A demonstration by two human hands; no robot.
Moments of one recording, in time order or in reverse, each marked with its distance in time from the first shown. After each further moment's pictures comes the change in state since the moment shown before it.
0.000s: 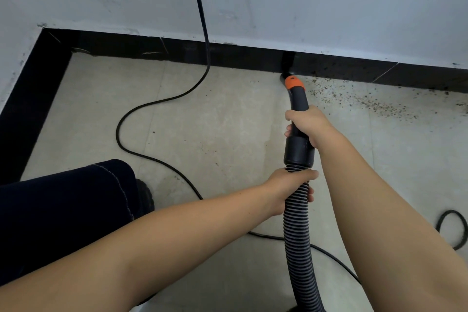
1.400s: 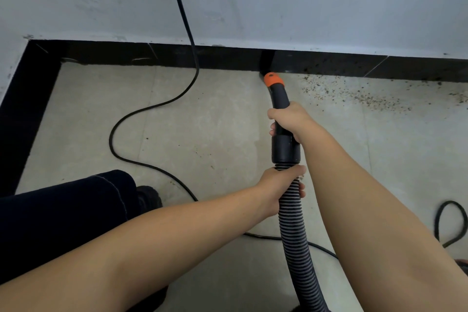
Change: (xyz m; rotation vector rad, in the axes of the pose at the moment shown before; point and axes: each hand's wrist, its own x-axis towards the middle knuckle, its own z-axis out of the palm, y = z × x) left_hand 0.009 -0.004 -0.004 -0.065 0.058 -0.011; right_hand 0.008 -0.001 0.012 -0.051 -0.068 -0.037
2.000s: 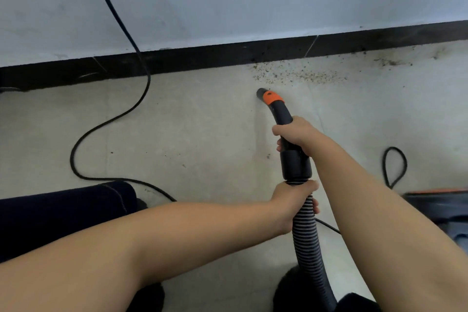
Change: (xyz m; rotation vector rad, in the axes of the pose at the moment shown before) left_hand -0.032 -0.075 0.058 0.208 -0.142 -0.105; right_hand -0.064 0.074 -0.072 0.050 0.115 0.130
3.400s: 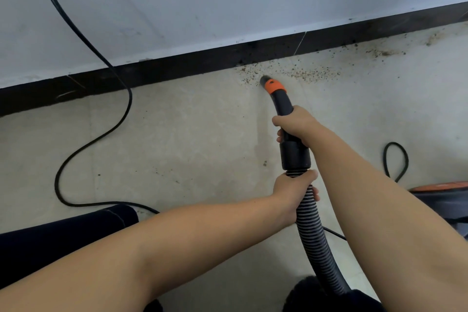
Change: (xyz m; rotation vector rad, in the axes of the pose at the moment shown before) left_hand 0.029 0.027 0.008 -0.018 0.018 0.008; right_hand 0.030 -0.016 -0.015 0.027 0.093 -0.010
